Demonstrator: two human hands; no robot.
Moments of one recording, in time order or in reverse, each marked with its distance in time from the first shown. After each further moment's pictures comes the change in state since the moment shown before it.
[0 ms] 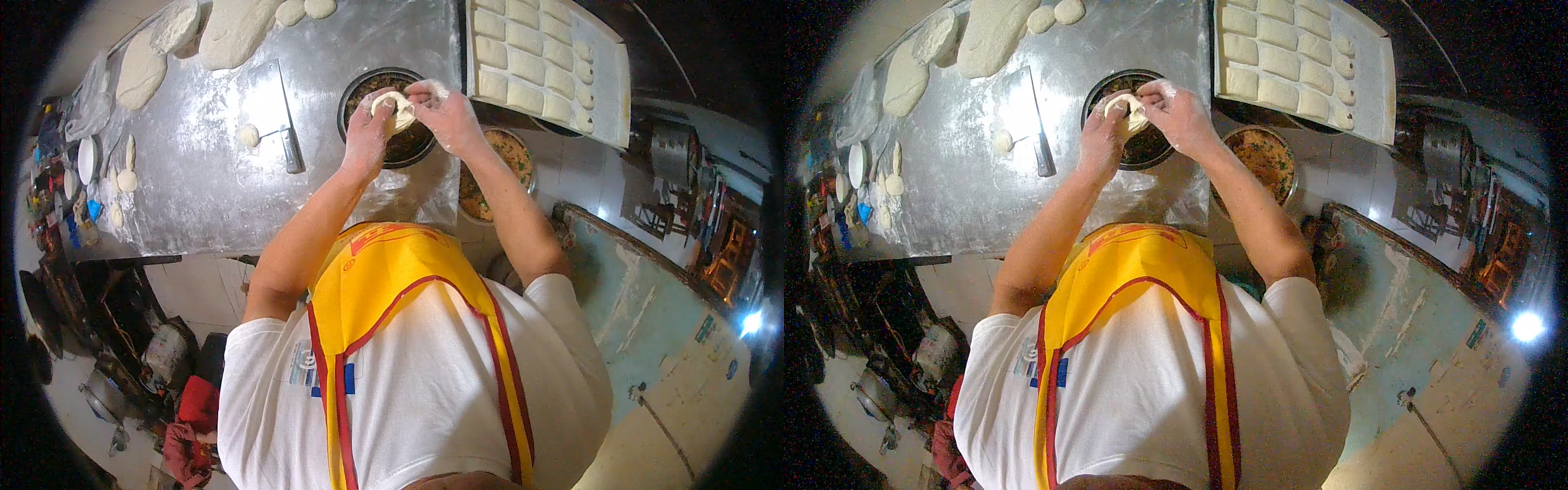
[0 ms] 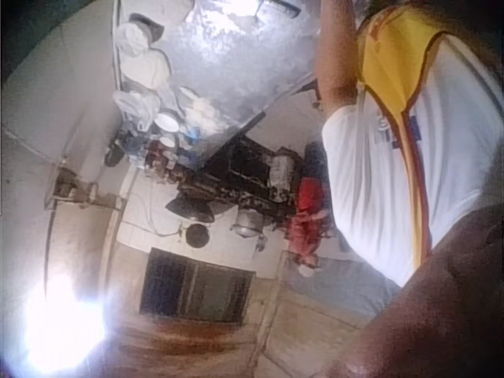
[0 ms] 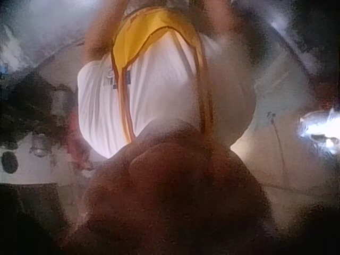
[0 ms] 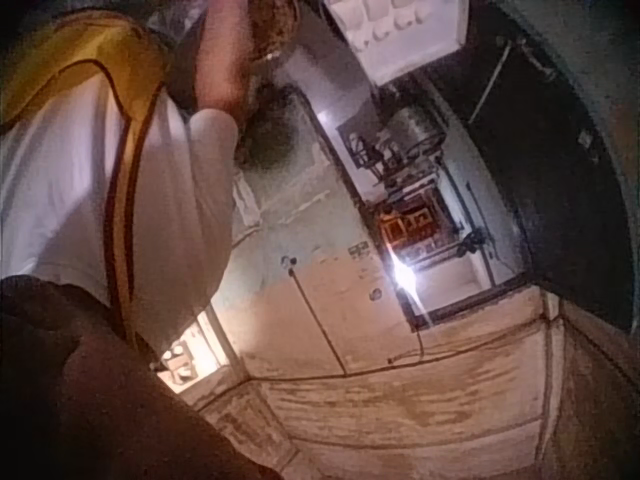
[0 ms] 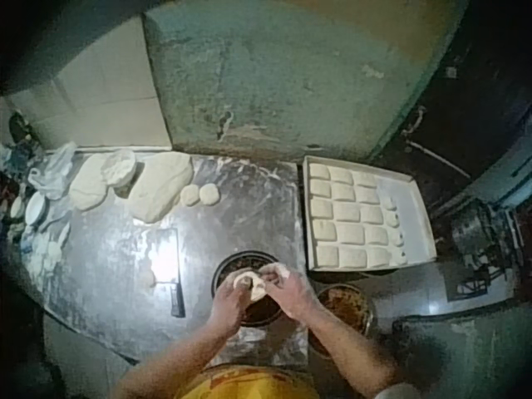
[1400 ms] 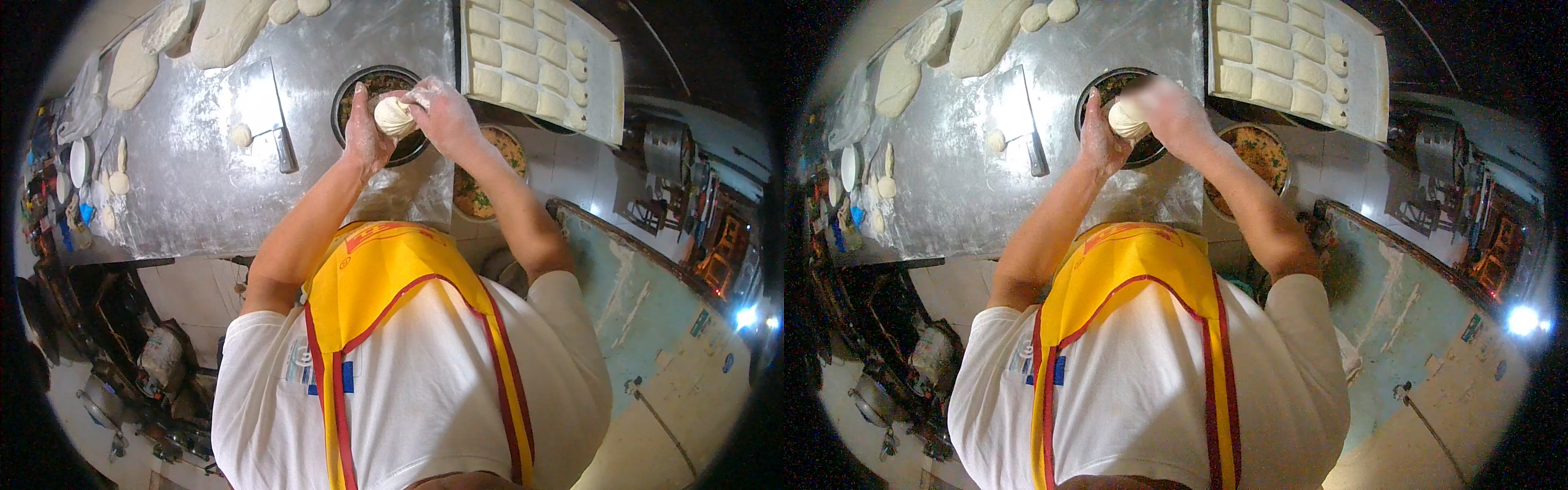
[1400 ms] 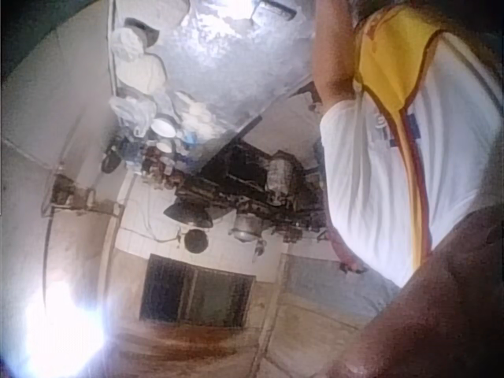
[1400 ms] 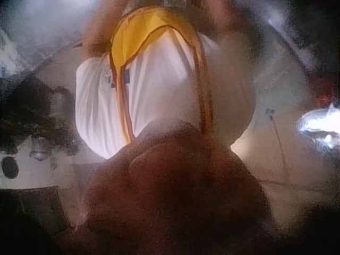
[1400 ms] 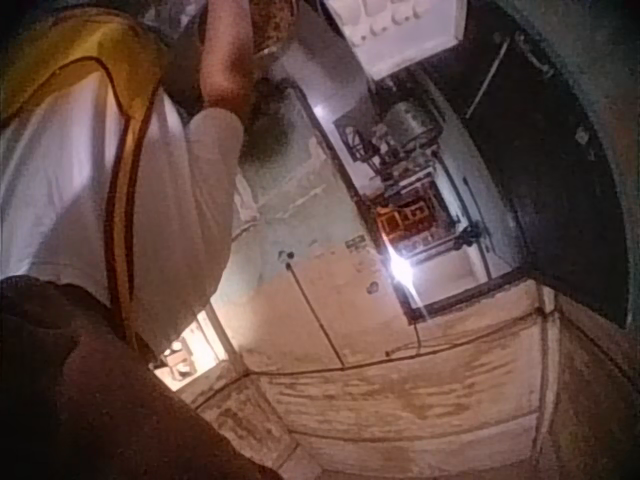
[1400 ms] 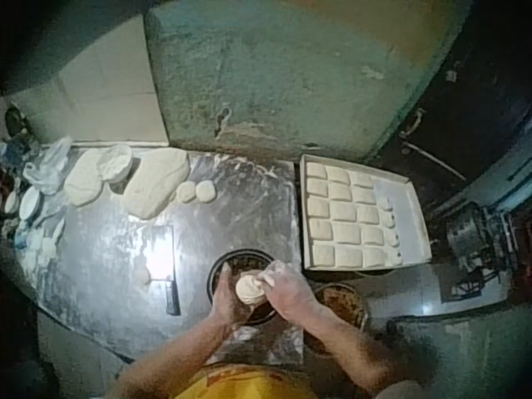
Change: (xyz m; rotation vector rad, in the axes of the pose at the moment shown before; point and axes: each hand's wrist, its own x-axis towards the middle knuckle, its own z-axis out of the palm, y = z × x) left_hand 0.011 0.006 0.018 -0.543 -0.038 -0.290; right_hand -0.003 -0.012 -0.005 -0.600 -0.003 -0.482
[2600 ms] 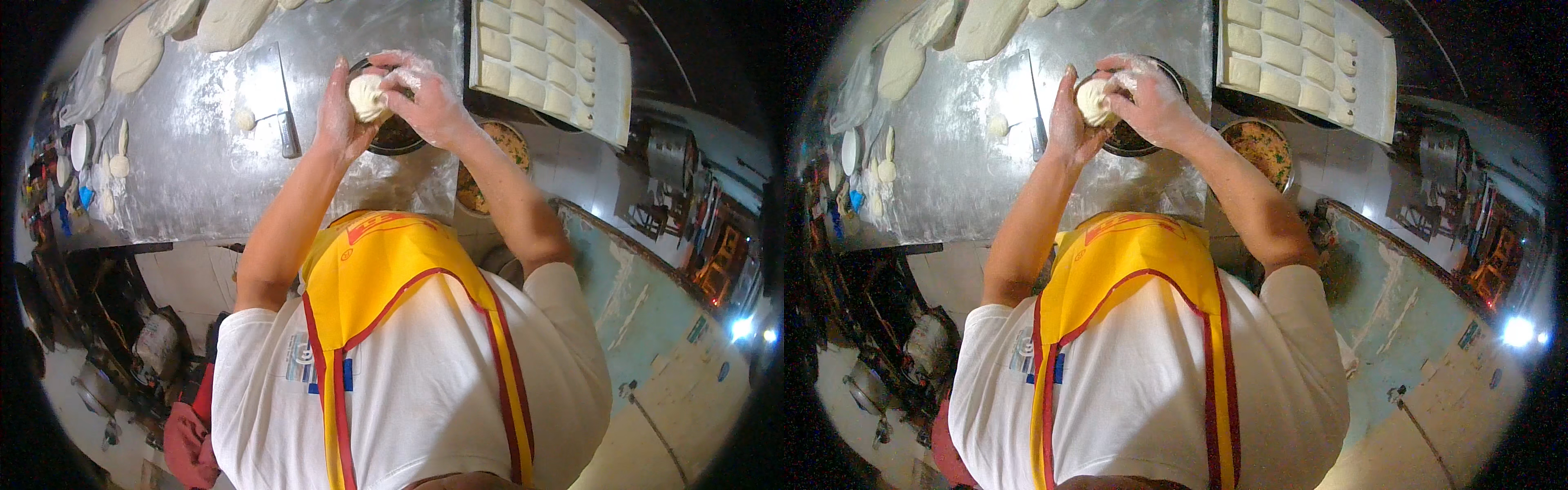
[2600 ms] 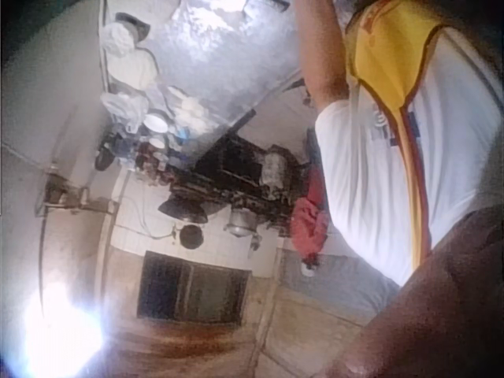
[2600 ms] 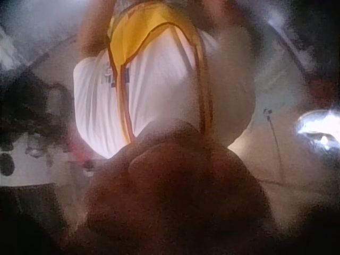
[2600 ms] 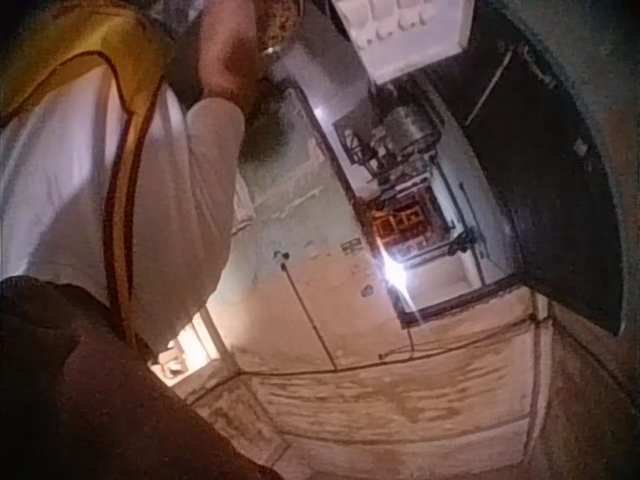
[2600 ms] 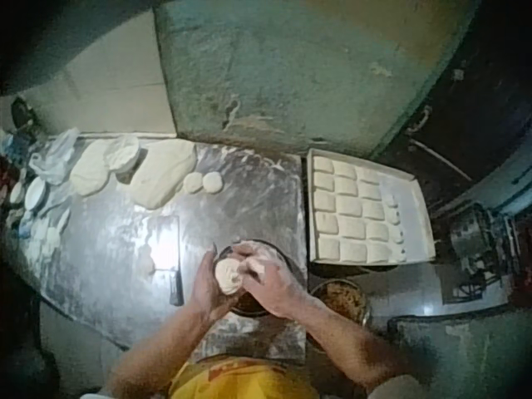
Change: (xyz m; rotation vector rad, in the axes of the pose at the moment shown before) left_hand -0.035 0.047 0.004 0.080 0.007 0.052; right_hand 0.025 -0.026 0.005 0.407 0.009 -0.060
